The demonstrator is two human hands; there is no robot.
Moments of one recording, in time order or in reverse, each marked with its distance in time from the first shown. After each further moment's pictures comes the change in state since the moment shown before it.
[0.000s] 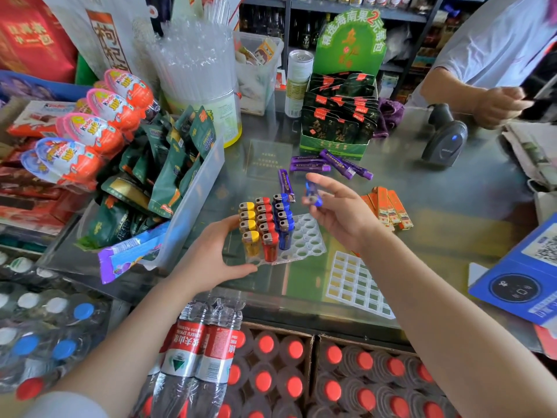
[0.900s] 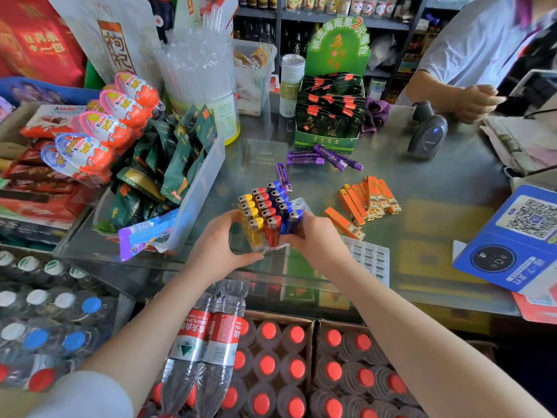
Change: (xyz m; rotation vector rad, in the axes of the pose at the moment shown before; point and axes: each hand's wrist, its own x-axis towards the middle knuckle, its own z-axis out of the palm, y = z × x) left_hand -0.014 0.001 0.013 0.001 0.088 -0.077; right_hand -0.050 0.052 0.031 -1.502 0.150 -0.260
